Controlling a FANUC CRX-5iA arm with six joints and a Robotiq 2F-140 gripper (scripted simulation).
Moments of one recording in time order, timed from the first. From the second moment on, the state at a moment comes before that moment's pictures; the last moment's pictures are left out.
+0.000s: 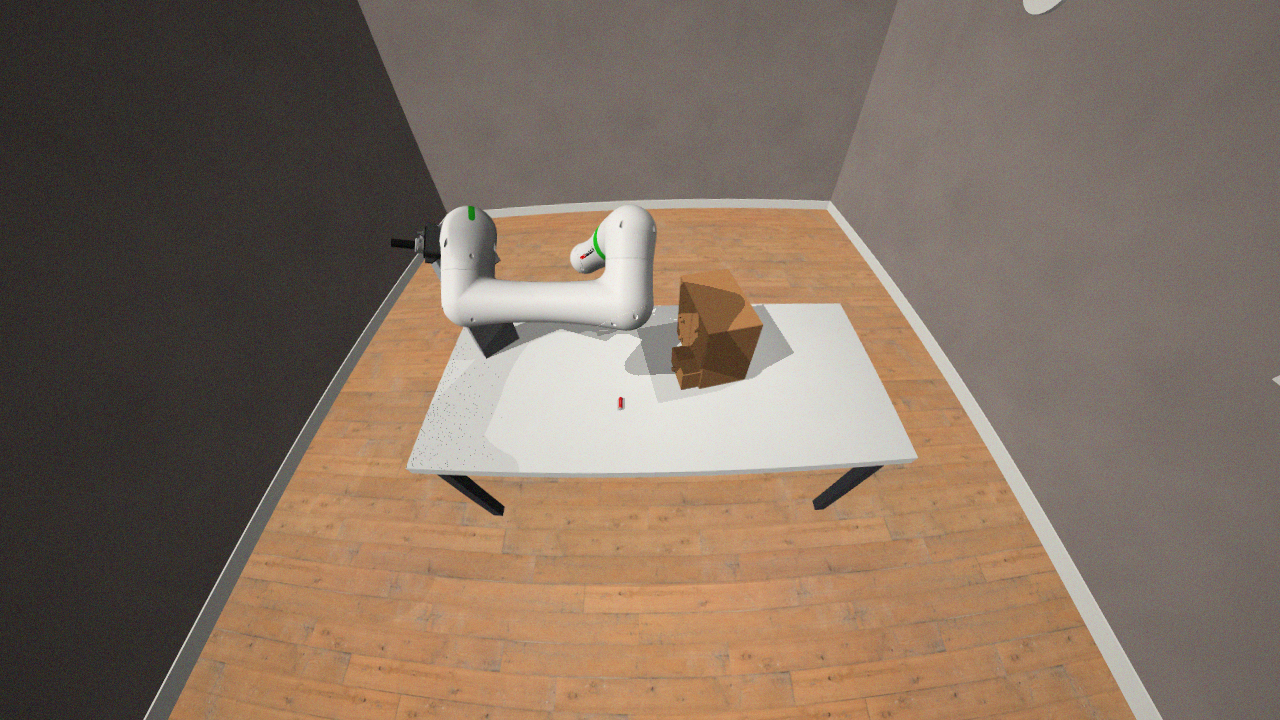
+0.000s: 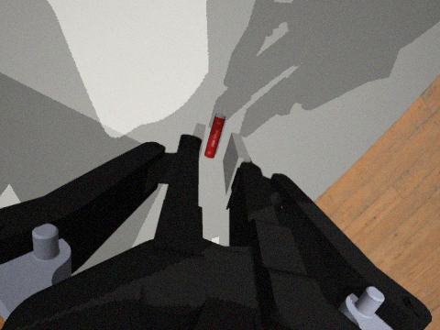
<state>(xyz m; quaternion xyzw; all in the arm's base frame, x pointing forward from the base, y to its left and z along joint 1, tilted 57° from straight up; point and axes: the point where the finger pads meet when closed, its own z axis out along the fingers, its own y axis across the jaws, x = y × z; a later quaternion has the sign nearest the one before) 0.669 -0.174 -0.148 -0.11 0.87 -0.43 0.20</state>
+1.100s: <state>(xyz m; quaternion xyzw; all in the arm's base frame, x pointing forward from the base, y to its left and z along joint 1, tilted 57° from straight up) 0.677 -0.186 -0.157 -0.11 0.87 -0.43 0.20</state>
